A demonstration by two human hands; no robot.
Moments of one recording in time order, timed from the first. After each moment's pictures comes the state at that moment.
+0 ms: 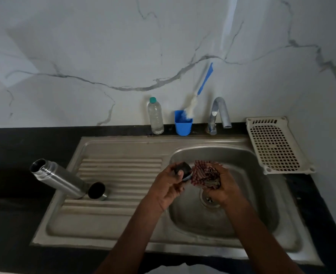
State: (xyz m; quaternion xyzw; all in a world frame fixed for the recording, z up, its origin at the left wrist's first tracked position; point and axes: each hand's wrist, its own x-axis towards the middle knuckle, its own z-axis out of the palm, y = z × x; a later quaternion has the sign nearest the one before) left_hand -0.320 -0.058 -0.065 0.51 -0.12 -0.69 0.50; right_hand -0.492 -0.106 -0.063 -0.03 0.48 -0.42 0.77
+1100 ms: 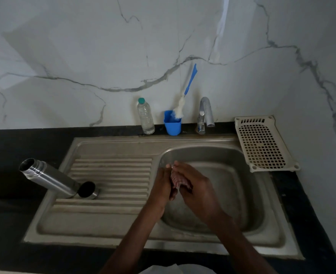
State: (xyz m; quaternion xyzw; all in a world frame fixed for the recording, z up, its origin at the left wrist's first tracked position) left_hand -0.368 -0.043 -0.056 0.67 -0.28 -0.53 0.43; right_hand -0.507 -0.052 -0.050 -0.75 0.43 -0.37 0.34
